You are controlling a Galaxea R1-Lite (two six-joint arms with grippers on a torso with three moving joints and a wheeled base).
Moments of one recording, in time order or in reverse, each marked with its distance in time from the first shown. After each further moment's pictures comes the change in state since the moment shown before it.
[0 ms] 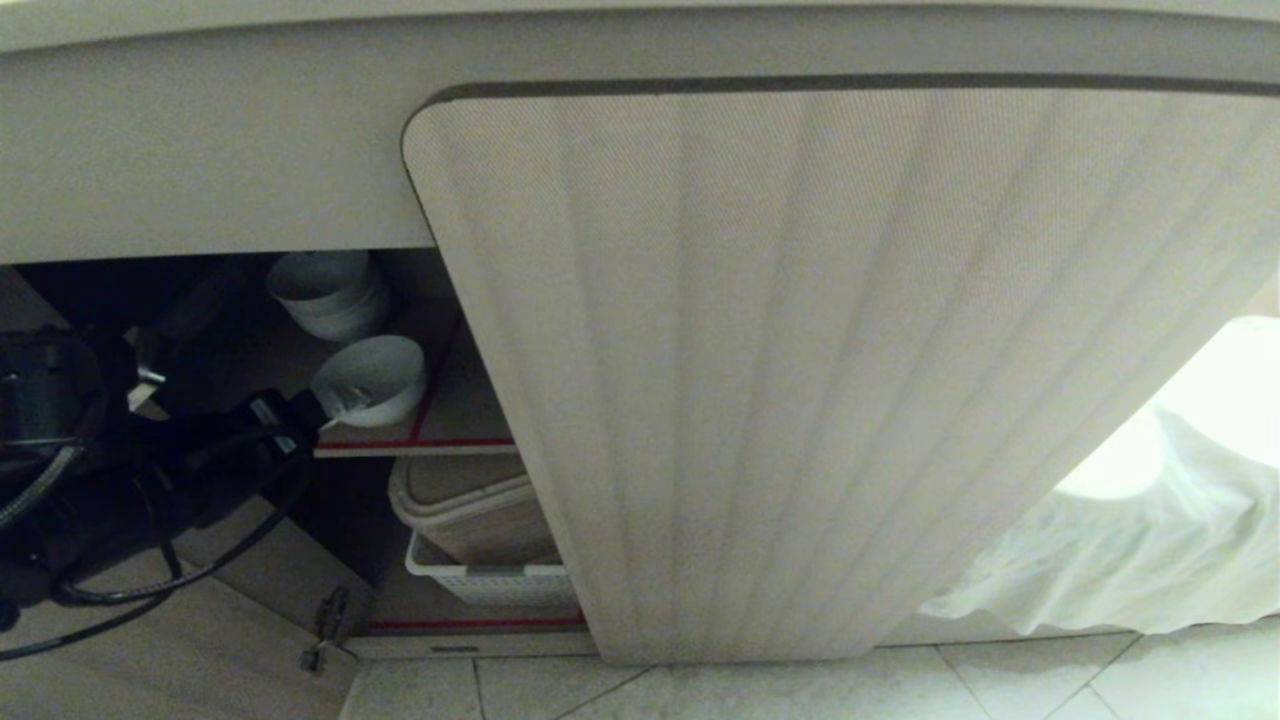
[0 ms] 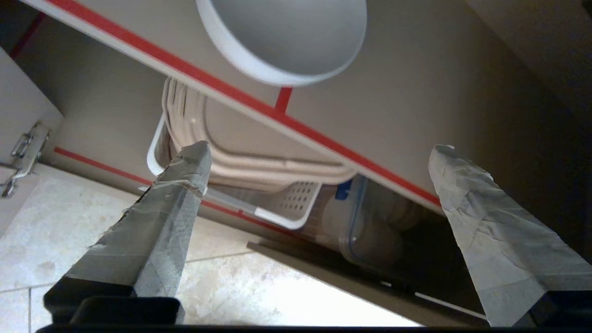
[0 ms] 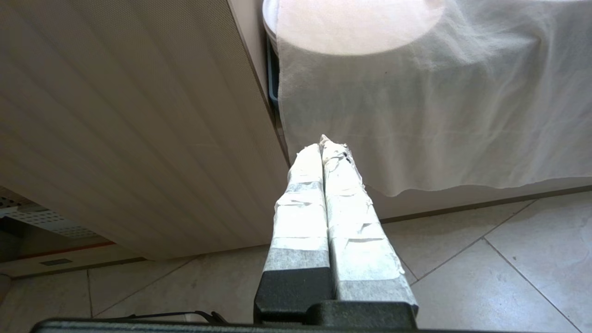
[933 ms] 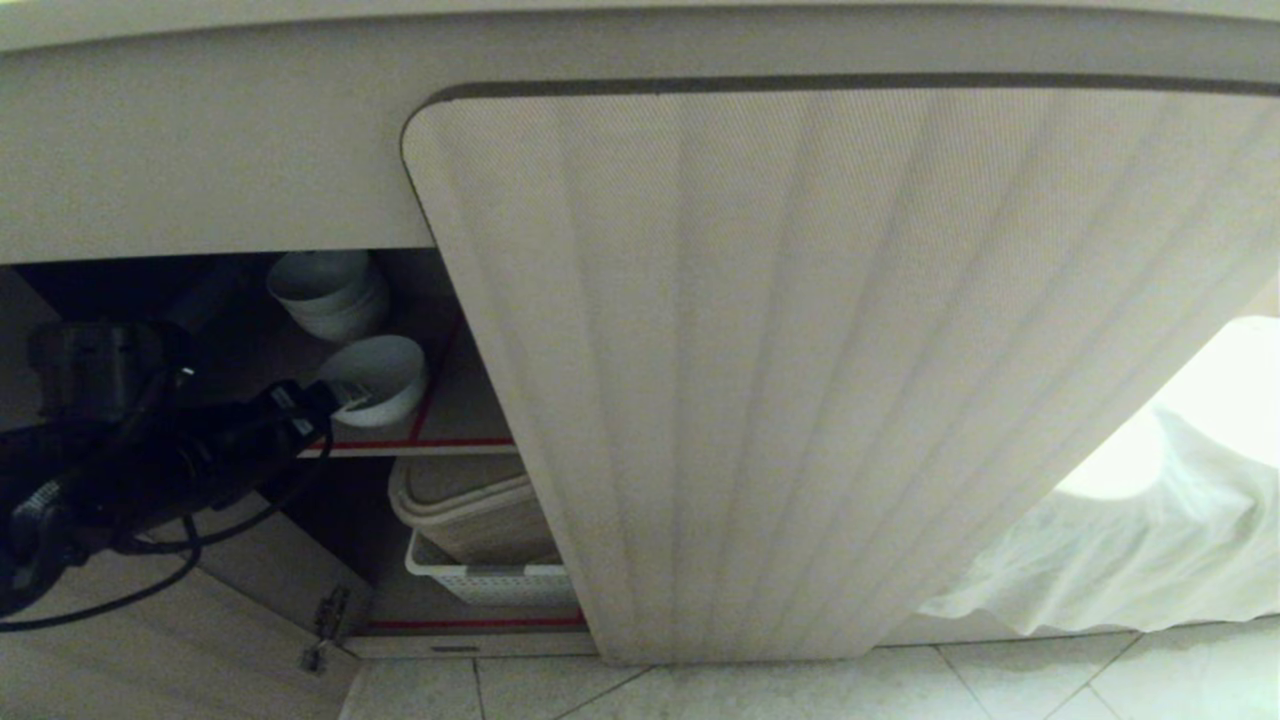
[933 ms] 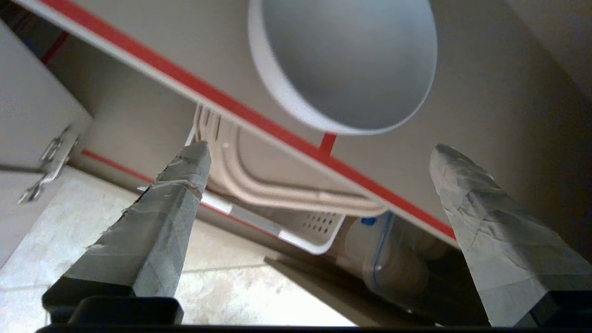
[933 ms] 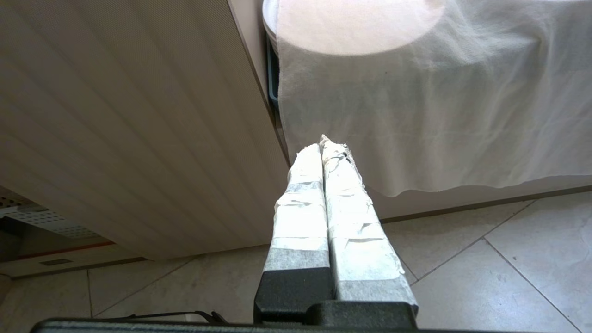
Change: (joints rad) left arm 0.062 0.151 -0.081 -0.014 0.016 0.004; right arm 0.000 0.000 0.000 0.000 0.000 0.000
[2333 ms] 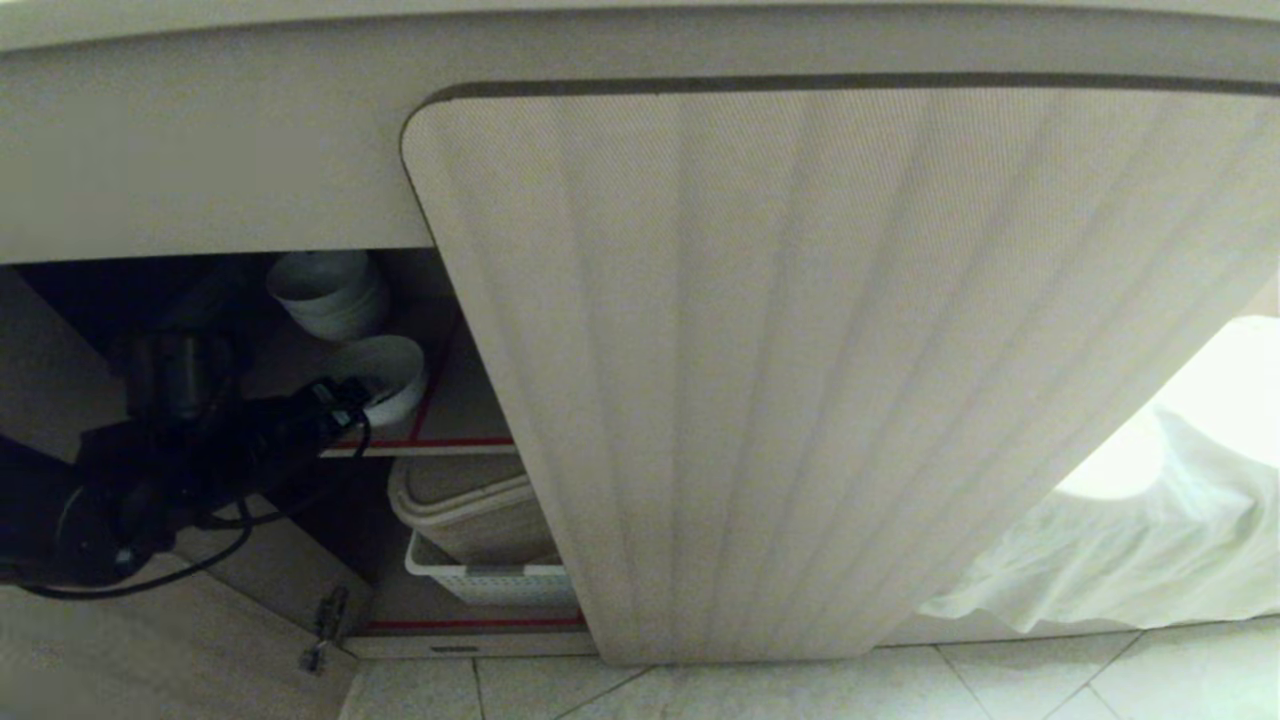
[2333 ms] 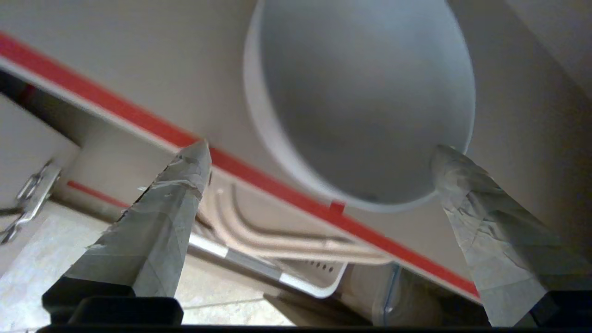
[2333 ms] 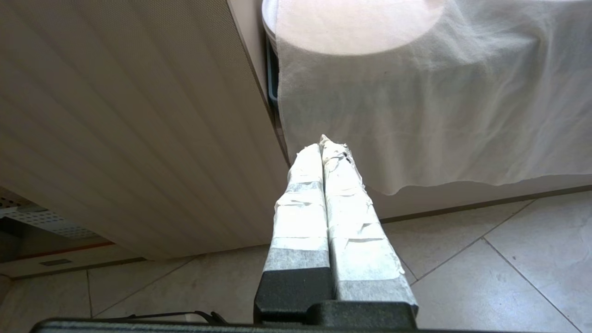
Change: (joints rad) left arm 0.000 0.185 -0.040 -0.187 0.024 -0.004; right arm 0.000 0.000 0.000 0.000 0.000 0.000
